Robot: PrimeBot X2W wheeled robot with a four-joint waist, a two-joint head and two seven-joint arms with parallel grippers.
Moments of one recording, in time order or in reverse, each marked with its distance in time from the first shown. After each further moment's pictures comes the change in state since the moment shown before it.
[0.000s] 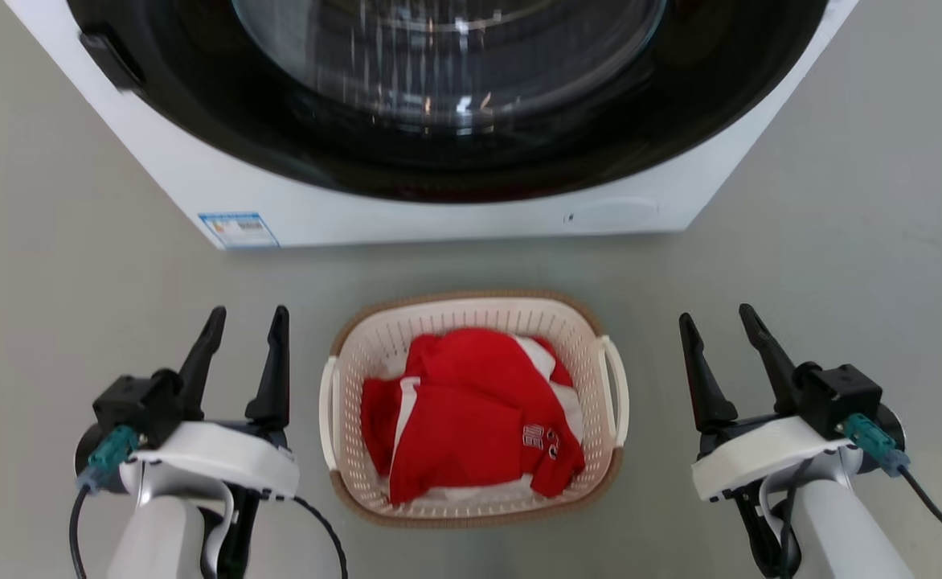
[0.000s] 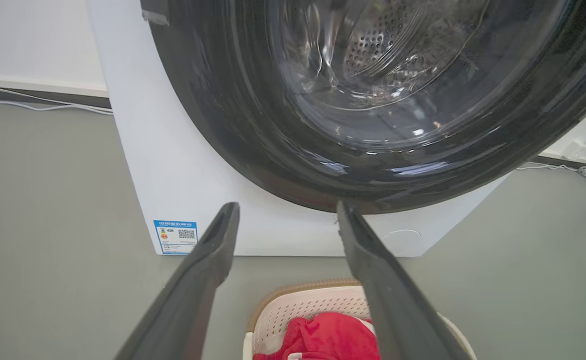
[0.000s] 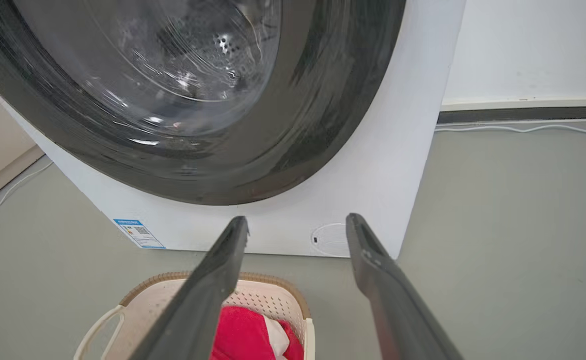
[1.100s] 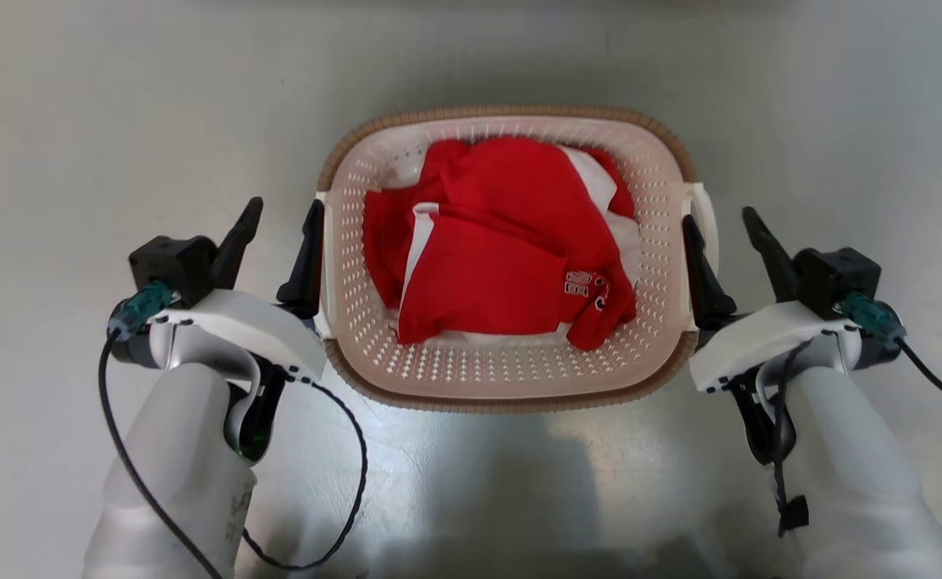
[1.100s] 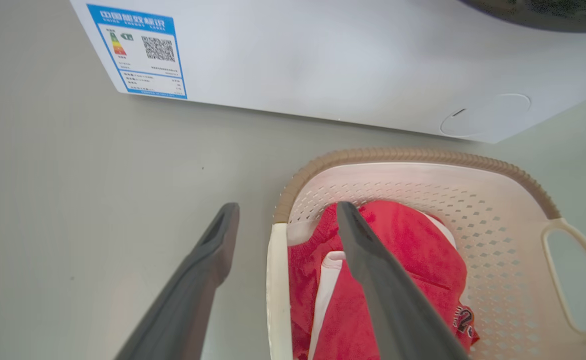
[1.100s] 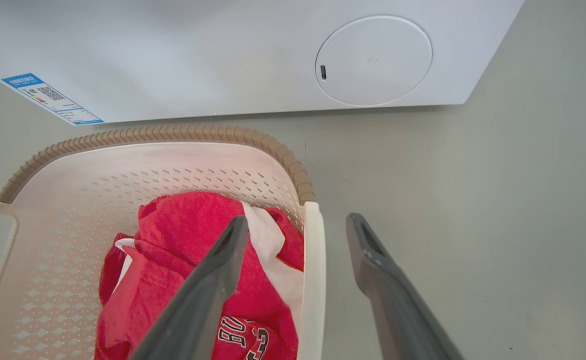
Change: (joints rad) left arm -0.361 0.020 -0.139 0.325 -0.092 0.000 -0.001; right arm -0.303 -0.004 -0.010 0.283 0.020 0.001 0.000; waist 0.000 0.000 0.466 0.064
